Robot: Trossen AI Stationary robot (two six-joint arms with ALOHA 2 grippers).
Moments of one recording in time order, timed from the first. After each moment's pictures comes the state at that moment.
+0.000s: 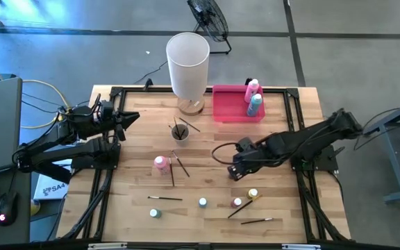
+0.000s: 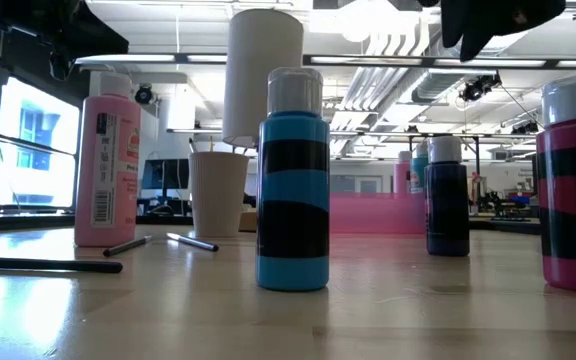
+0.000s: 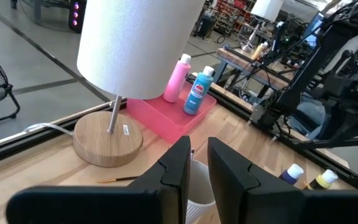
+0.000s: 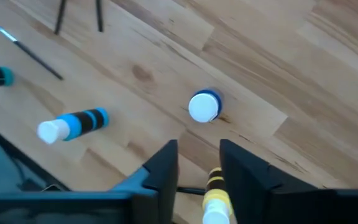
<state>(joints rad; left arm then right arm) 0.32 0.20 0.56 -0.47 -0.15 -0.40 0.33 1.52 1.41 -1.14 0.11 1.36</state>
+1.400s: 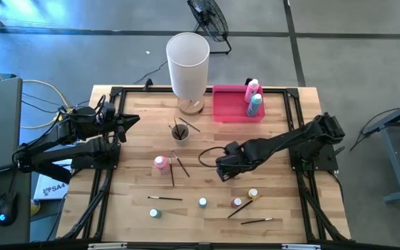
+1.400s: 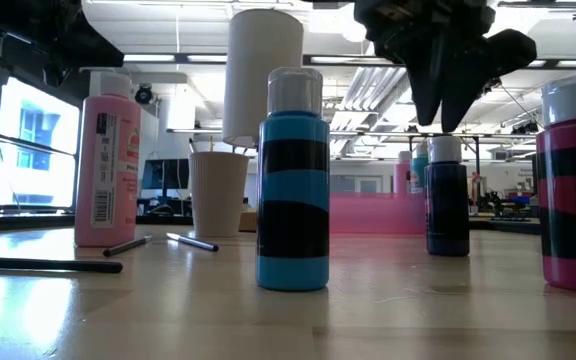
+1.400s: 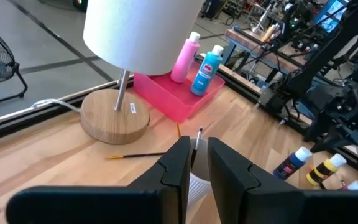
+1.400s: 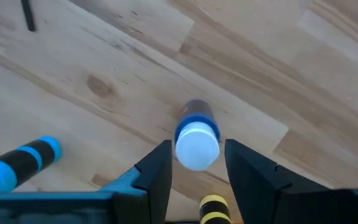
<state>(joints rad) 0.32 0.20 0.56 -0.56 -0.15 -0.42 0.27 1.73 1.41 -1.11 0.09 1.36</state>
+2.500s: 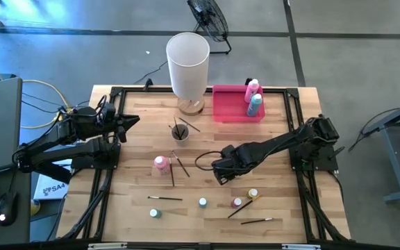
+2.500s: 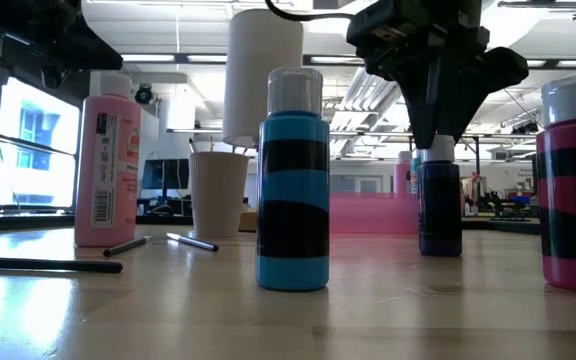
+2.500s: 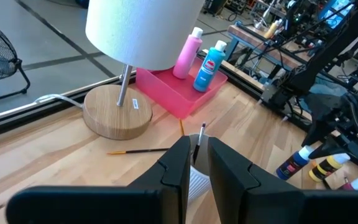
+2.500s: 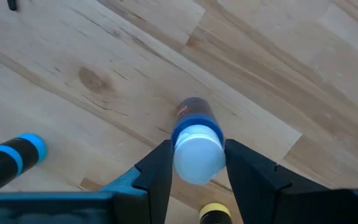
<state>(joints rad) 0.32 0.20 0.56 -0.58 -0.15 -0.43 0.27 1.79 1.41 -1.08 0.08 1.30</state>
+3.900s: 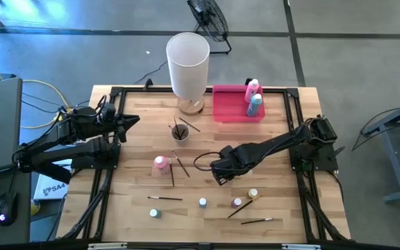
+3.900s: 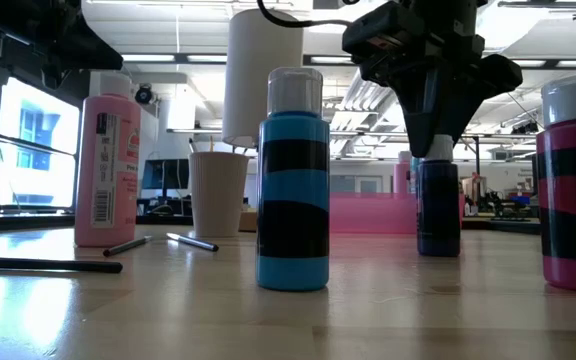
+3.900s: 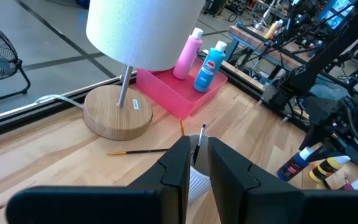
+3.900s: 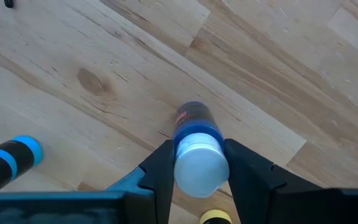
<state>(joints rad) 0.32 0.20 0.56 -0.58 -0.15 -0.42 0.27 1.82 1.41 -1.06 0.07 1.29</state>
